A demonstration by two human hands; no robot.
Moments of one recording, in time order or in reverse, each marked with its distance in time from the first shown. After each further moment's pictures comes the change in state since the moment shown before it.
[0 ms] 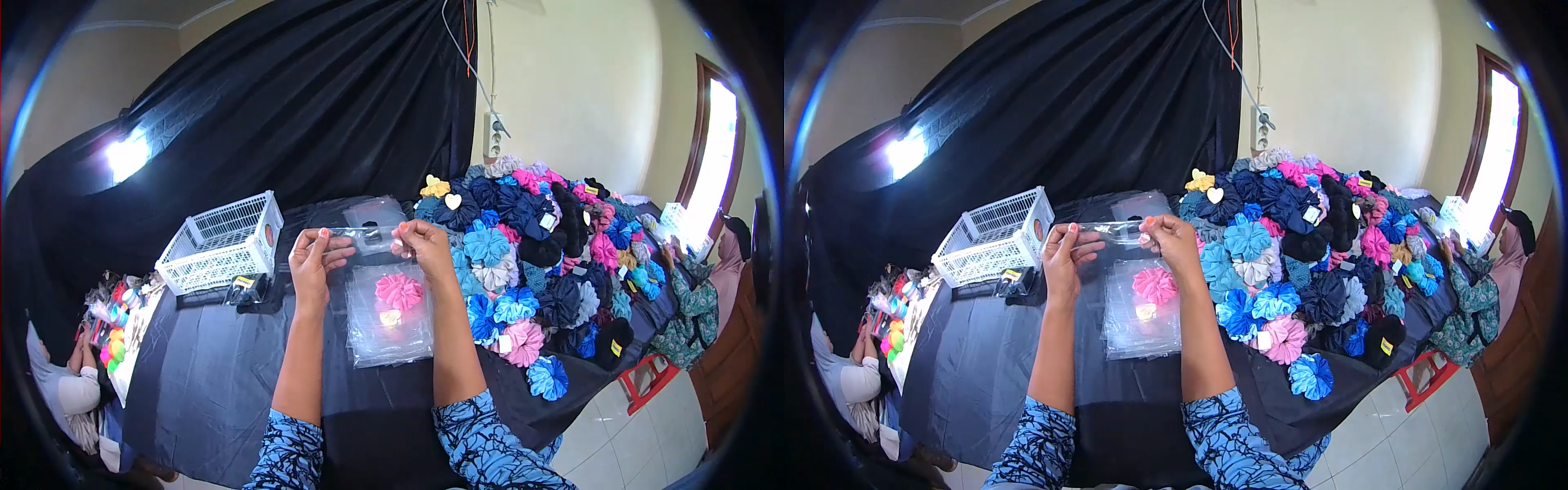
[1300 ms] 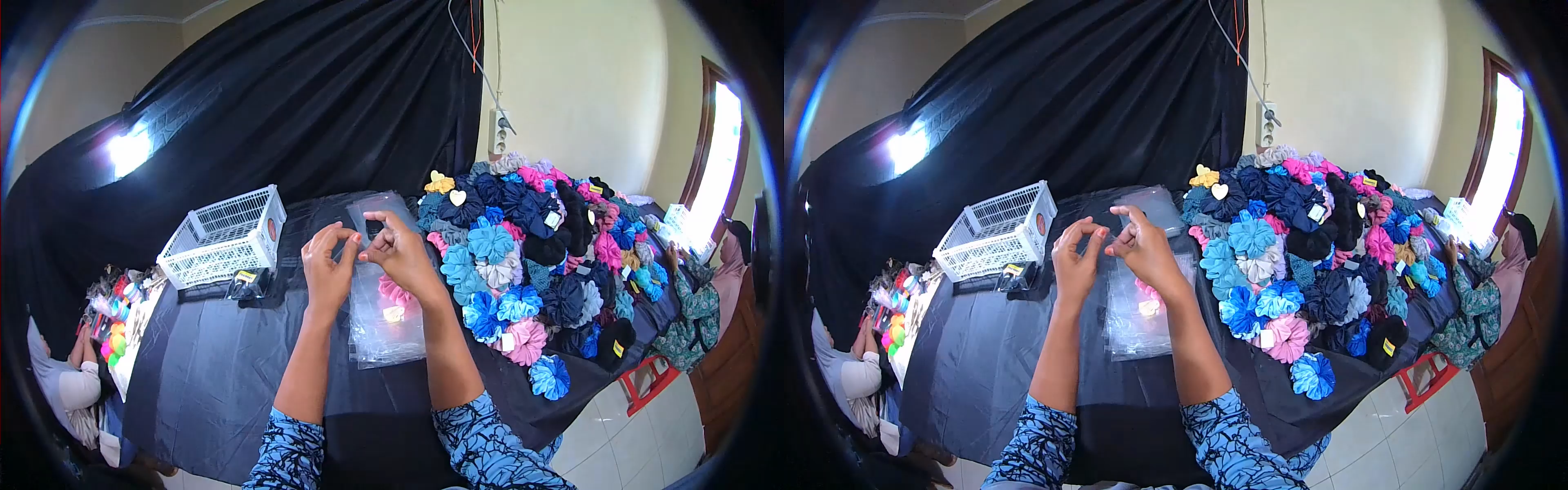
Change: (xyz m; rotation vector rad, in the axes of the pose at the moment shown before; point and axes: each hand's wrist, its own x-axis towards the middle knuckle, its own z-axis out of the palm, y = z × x) left_hand -0.013 0.002 0.013 0.924 0.000 0.554; right_hand -0.023 -0.022 0.047 -0.375 -0.211 -0.231
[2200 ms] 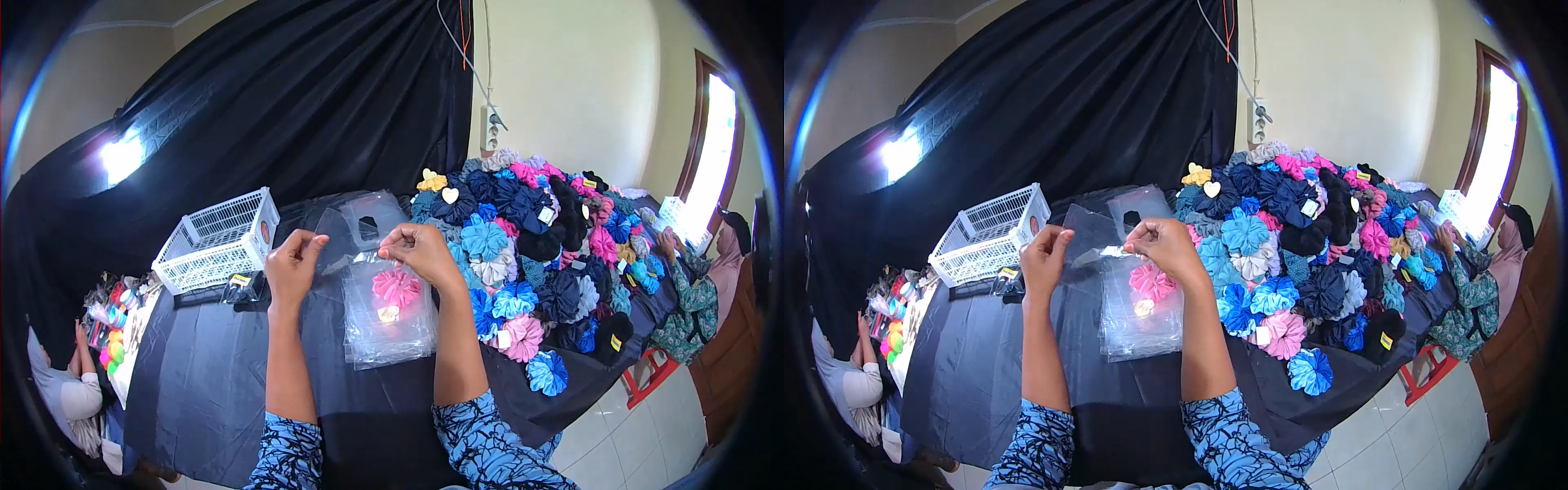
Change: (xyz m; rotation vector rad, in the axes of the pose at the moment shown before) left_hand 0.011 -0.016 -0.038 0.112 -0.038 -0.067; right_hand -0.004 0.001 -0.041 -0.042 -0.032 0.194
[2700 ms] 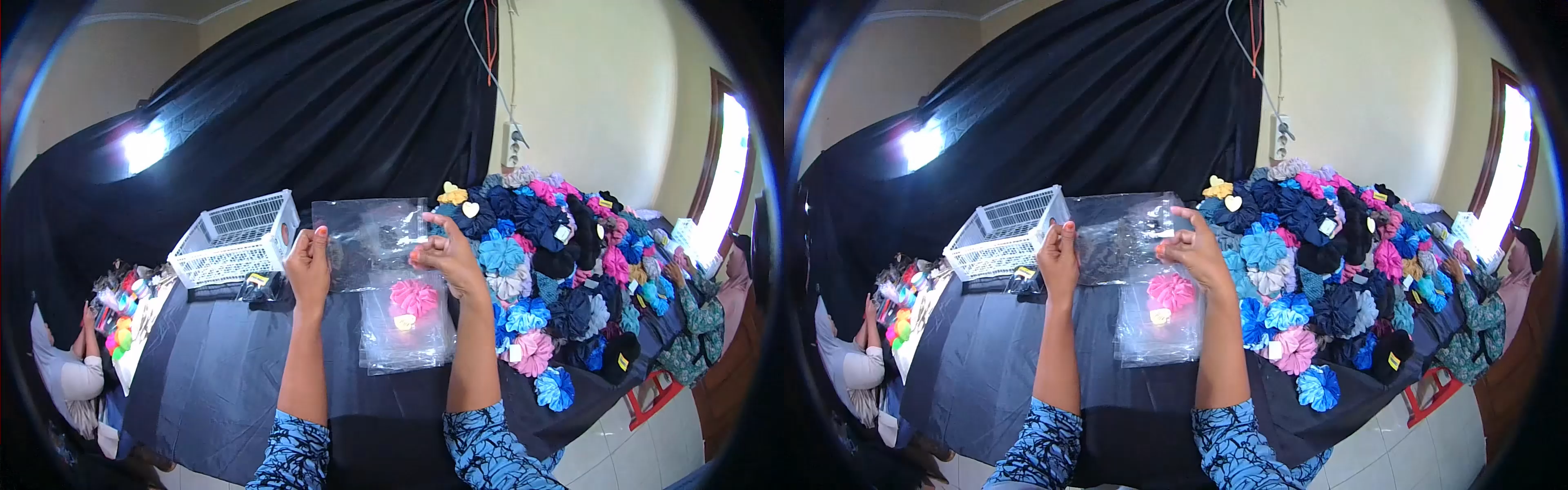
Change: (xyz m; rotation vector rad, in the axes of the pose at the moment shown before) left_hand 0.001 -0.014 0.007 -0.333 0.194 -0.212; right_hand 0.001 0.008 -0.008 0.410 0.040 0.059
